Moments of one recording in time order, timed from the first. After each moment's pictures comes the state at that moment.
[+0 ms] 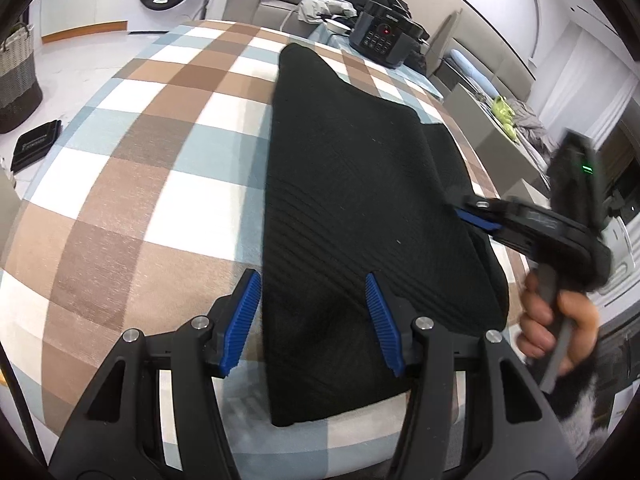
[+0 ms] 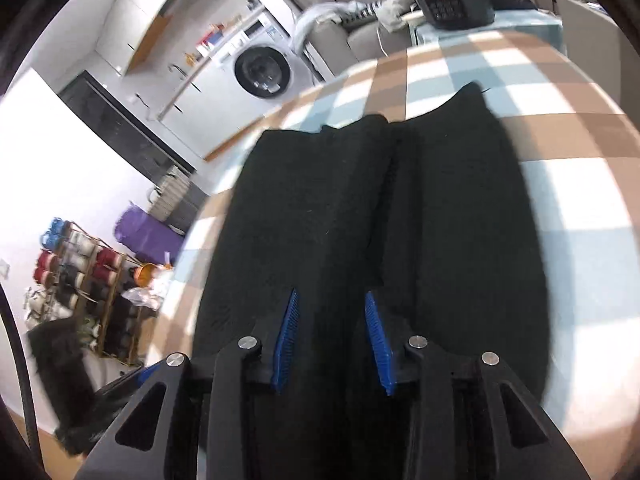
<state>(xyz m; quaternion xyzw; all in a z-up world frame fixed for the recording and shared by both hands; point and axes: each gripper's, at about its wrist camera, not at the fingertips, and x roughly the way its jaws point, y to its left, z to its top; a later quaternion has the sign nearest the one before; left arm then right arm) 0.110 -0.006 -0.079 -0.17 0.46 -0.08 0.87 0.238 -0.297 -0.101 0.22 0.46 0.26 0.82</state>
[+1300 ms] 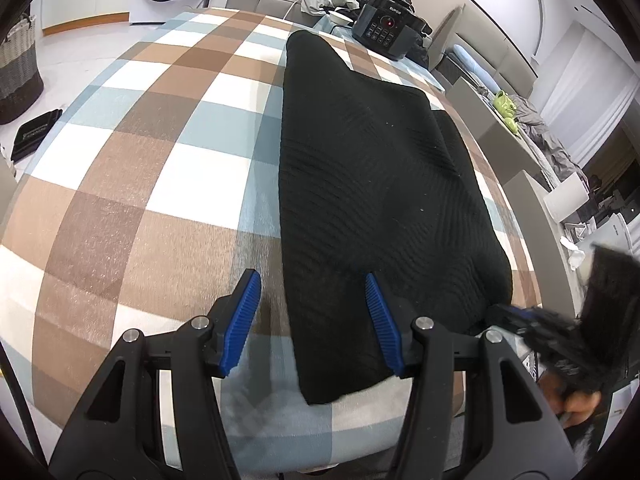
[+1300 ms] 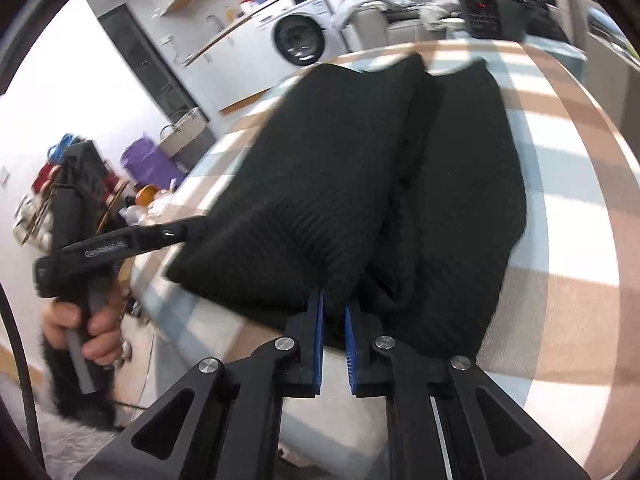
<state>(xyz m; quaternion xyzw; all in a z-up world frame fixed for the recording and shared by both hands) 0.094 -0.011 -0.089 -0.17 0.47 -0.08 0.86 0.101 -0.306 -0.088 0.14 0.43 0.33 0.83</state>
